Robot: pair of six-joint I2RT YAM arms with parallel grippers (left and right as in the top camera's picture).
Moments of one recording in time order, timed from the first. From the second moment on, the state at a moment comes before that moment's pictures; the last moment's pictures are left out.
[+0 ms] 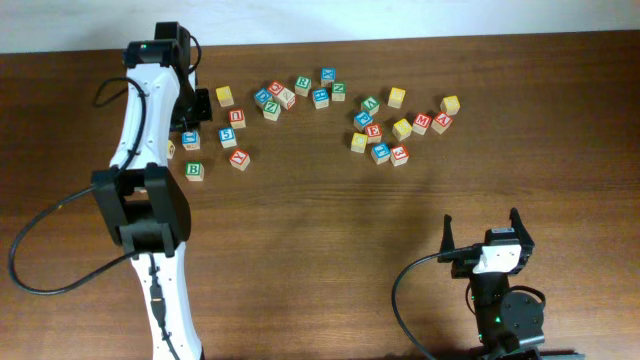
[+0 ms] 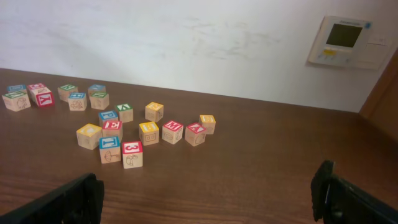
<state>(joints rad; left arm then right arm) 0.01 2.45 2.34 -1.34 -0.10 -0.14 0.15 0.01 0.01 -0.06 0.17 -0.11</state>
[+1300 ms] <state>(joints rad) 0.09 2.51 2.26 -1.16 -0.21 -0.14 0.15 0.01 0.01 -0.06 0.17 -0.11</state>
